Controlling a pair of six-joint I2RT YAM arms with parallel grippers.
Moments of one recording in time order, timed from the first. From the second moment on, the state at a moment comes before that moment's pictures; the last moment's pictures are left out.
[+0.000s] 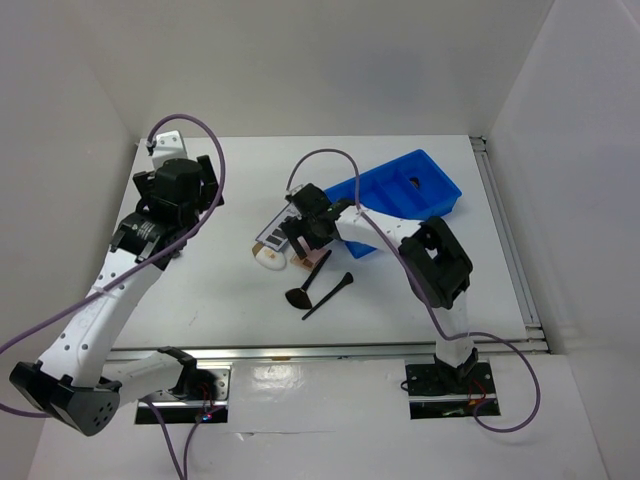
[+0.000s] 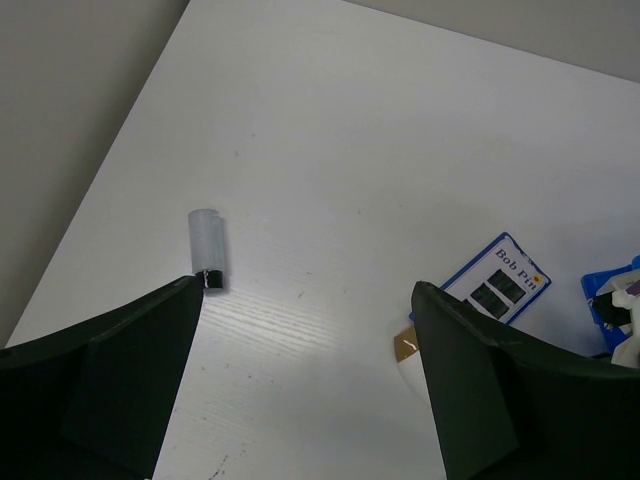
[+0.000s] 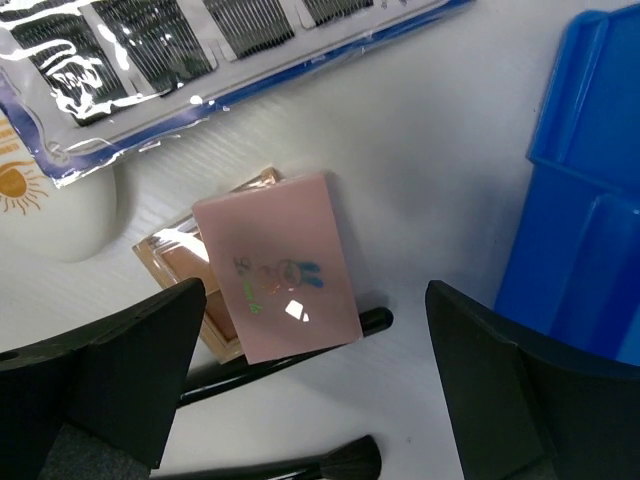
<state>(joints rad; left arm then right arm) -0.37 1.11 1.30 -0.68 -0.65 -0.37 0.75 2.02 1.50 -0.49 0.13 0.11</state>
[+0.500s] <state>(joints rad) -0.37 1.12 1.30 -0.68 -0.66 -0.37 0.73 2.04 1.45 -0.41 0.02 0.08</state>
